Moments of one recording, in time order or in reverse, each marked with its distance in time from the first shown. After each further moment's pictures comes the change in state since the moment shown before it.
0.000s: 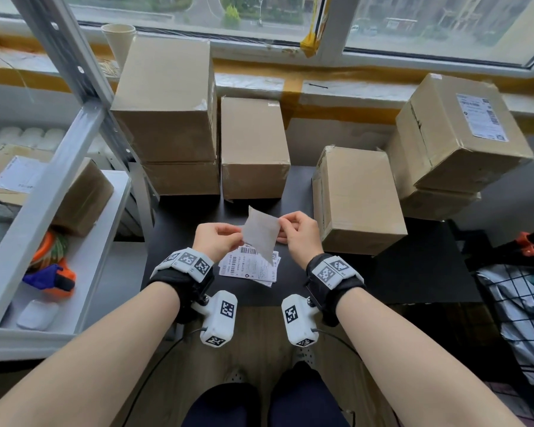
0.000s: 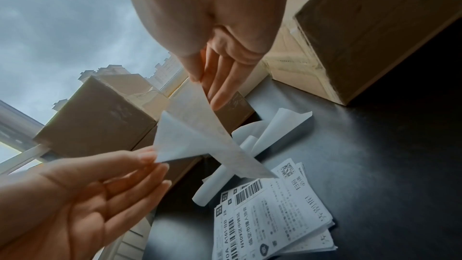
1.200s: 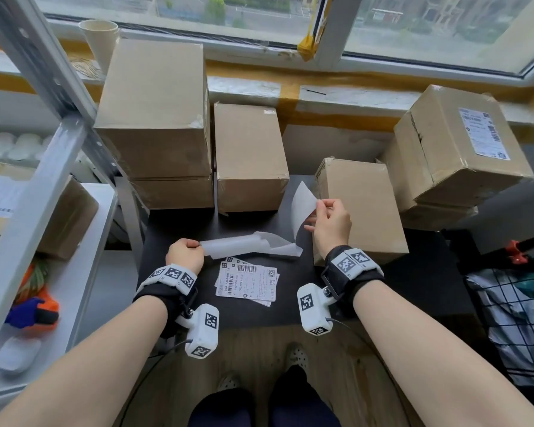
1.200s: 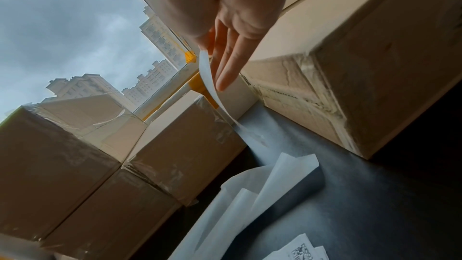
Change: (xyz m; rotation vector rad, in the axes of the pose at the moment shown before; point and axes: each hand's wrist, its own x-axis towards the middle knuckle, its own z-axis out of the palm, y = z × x) left_hand 0.059 -0.029 -0.037 0.251 0.293 -0.234; right_hand 0.055 -0.031 -0.030 -0.083 0.381 -0.010
